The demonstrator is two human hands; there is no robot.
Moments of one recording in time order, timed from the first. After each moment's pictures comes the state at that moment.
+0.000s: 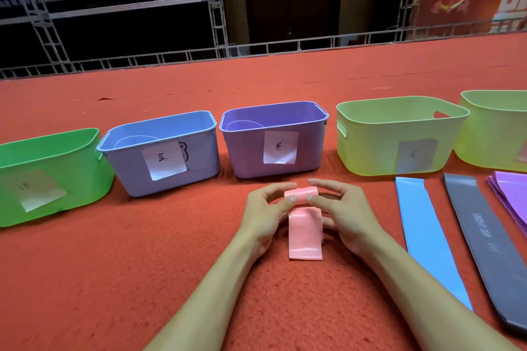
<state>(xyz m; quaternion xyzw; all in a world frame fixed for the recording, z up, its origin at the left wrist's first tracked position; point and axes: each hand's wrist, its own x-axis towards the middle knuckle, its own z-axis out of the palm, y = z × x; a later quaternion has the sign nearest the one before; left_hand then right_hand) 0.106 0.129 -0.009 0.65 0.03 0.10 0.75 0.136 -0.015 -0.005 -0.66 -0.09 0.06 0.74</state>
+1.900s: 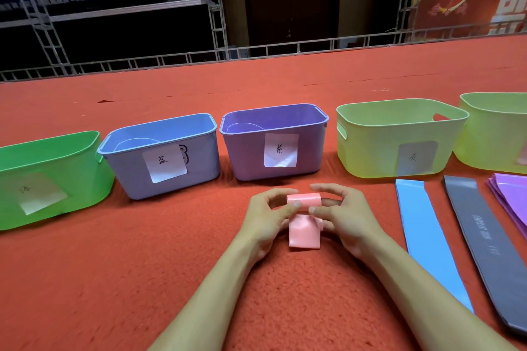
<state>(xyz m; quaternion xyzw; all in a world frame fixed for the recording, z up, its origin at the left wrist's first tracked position) 0.107 0.132 -0.012 0.66 0.02 0.07 0.75 0.132 -0.016 -0.001 -0.66 -0.09 0.10 0.74</state>
